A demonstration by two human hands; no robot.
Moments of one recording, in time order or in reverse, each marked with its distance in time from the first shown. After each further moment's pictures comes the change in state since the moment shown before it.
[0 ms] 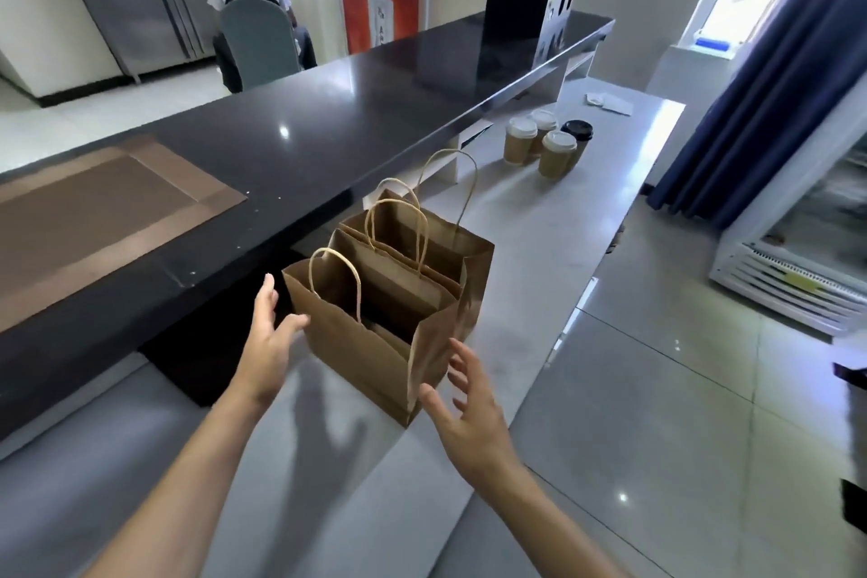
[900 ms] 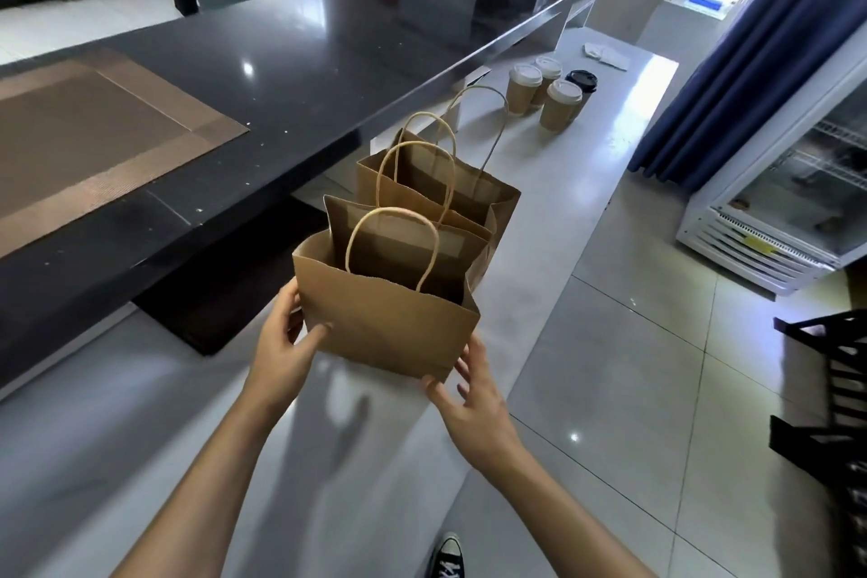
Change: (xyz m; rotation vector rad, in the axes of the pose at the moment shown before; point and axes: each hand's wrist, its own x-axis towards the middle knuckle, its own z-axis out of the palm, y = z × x) left_hand -0.031 -0.059 -0.017 0.008 -0.127 0.154; right_hand -0.026 0.021 0.045 -0.011 -0.013 0.134
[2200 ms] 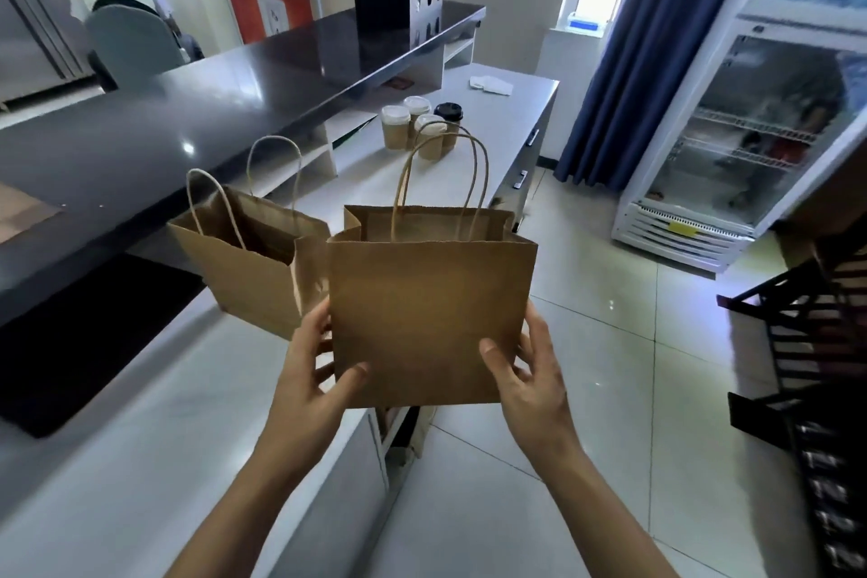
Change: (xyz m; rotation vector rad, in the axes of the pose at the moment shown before) left_hand -0.090 0.124 0.233 0.062 -0.158 0.181; right_hand -0.059 0.035 -0.260 0.288 0.403 -0.184
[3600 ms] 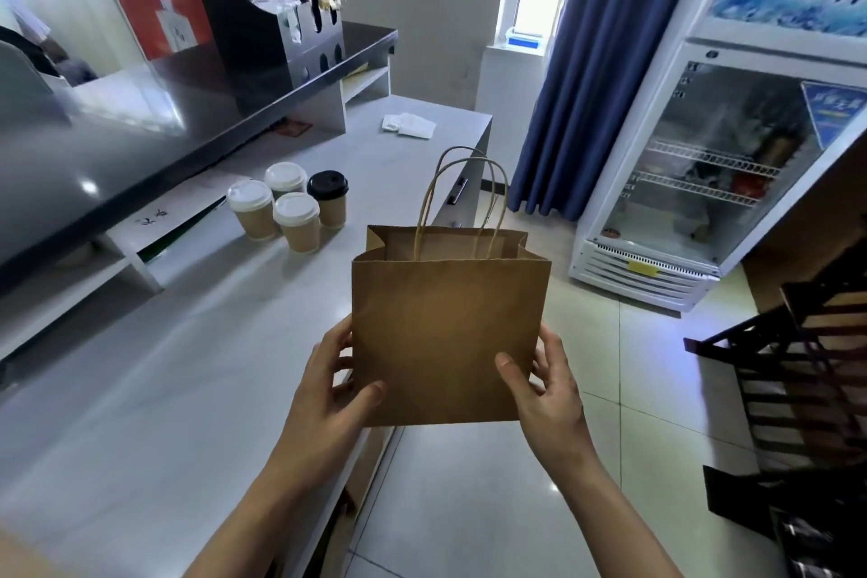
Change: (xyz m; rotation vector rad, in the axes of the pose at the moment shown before) left_hand 0.327 0.022 0.277 -0.007 -0.178 -0.008; right_hand 0.371 0.044 -0.187 -0.046 0.096 0.095
